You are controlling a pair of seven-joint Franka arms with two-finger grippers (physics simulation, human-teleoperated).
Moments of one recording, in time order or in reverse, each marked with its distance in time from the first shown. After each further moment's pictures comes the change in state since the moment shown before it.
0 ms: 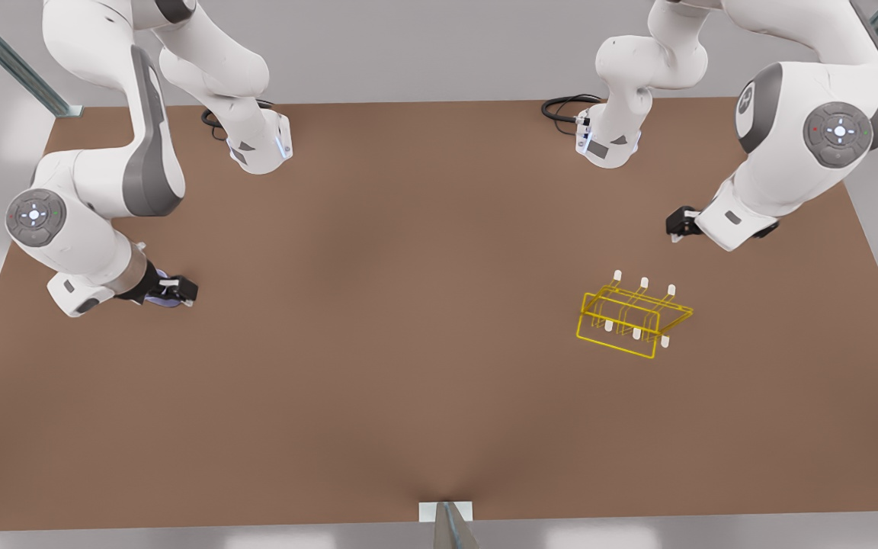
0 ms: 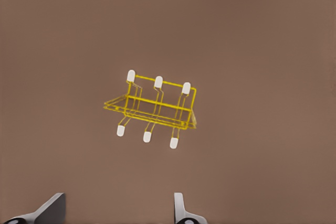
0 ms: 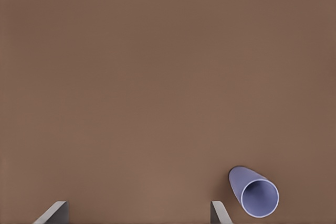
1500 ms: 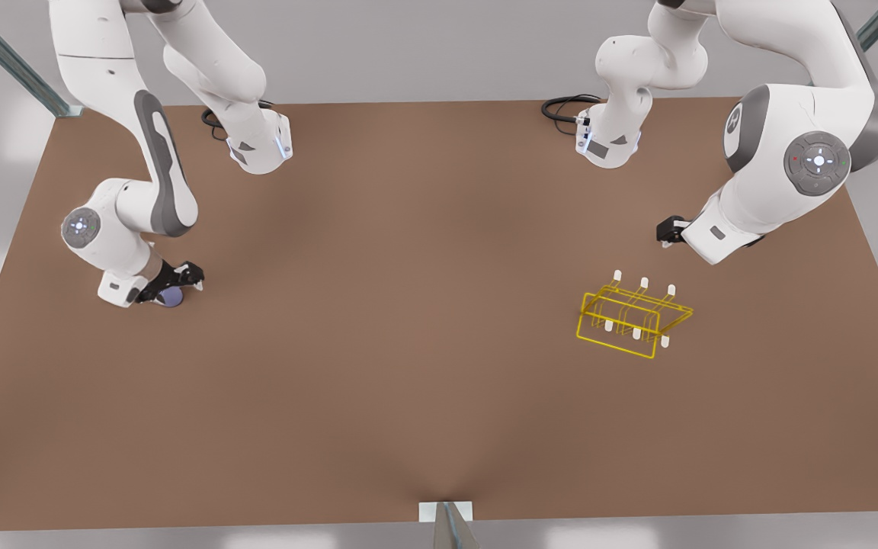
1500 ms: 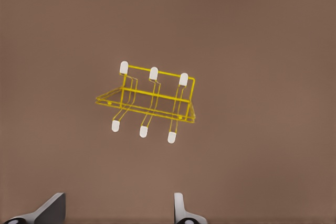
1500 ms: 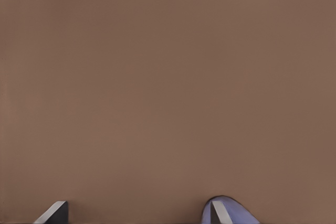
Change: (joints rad) left arm -0.007 0.035 0.000 -0.011 -0.002 -0.021 0.014; right arm -0.245 -0.090 0.021 -0.719 0.109 0.654 -0.690
